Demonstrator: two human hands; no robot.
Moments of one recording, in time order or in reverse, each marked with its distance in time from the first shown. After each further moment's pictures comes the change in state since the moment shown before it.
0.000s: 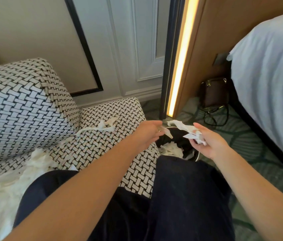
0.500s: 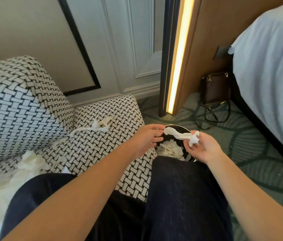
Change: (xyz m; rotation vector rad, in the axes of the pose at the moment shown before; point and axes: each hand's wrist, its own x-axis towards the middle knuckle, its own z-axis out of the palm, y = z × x) left_hand 0.011 -0.016 0.005 0.180 -0.074 0.033; right_hand 0.026 0.019 -0.012 0.297 -0.009 0.158
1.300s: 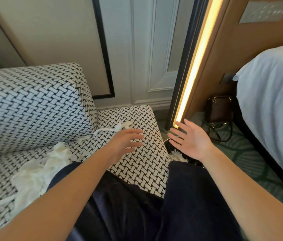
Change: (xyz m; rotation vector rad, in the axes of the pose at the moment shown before) left_hand -0.078 -0.020 -0.101 -0.077 0.182 0.066; right_hand -0.078 0.043 0.077 -0.448 -0.411 -0.106
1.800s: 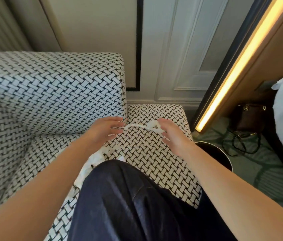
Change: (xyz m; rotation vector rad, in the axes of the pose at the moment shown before) left_hand -0.018 -0.012 -0.143 -0.124 0.262 0.017; right_hand 0.044 0.070 0.139 -0.608 -0.013 -0.016
